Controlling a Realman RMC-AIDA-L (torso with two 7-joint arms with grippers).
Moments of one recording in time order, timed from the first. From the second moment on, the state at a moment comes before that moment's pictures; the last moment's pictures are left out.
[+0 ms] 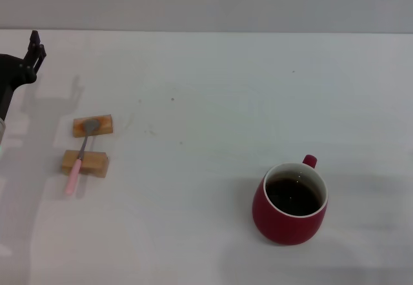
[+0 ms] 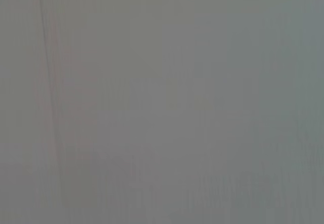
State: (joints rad) left arm -0.43 -2.07 1.94 0.26 -0.64 1.06 0.06; right arm 0.21 2.08 -0.02 0.28 -1.37 -1.70 0.02
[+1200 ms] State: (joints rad) left arm -0.44 -2.07 1.94 0.26 -0.64 1.02 0.06; right arm 0.18 2.09 -0.04 0.36 -1.38 -1.68 -0.03
